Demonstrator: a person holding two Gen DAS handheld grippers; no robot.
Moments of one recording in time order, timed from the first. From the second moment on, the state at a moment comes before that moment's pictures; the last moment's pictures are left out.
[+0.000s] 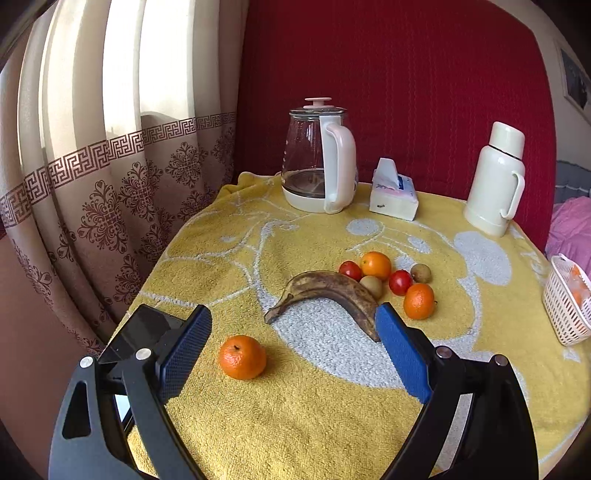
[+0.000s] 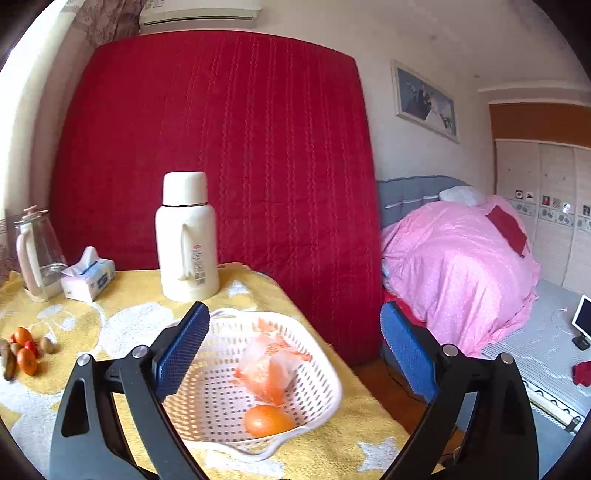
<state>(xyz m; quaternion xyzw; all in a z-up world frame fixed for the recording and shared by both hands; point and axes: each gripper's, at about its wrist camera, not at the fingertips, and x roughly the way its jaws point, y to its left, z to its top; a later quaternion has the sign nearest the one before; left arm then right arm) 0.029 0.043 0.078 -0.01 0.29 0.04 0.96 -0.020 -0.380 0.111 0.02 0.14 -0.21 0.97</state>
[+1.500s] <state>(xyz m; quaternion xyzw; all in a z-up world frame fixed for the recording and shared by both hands) 0.051 0.083 0.024 -0.04 0.35 0.03 0.93 0.061 -0.196 0.054 0.04 0.39 0.16 0.91</state>
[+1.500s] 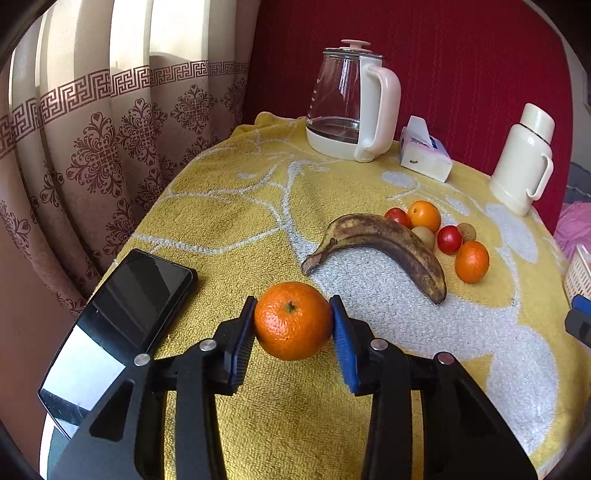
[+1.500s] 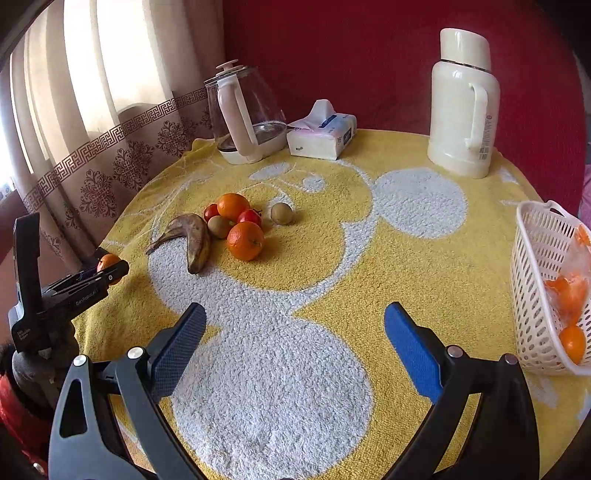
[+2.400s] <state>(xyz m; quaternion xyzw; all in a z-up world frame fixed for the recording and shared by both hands) 0.048 0.086 0.021 -0.07 0.36 0.01 0.93 0.169 -0.122 0.013 0.04 0.45 0.19 0.87</state>
